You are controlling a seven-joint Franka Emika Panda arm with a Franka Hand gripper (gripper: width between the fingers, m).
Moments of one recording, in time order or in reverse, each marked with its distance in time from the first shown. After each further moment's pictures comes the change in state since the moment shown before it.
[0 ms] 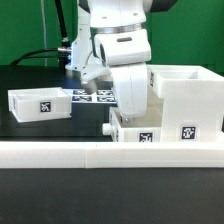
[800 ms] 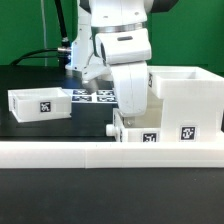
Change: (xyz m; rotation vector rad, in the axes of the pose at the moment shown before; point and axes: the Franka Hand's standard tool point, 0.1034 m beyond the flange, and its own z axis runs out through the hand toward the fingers) arm 0.001 0.003 -0.006 -0.015 -0.004 0.016
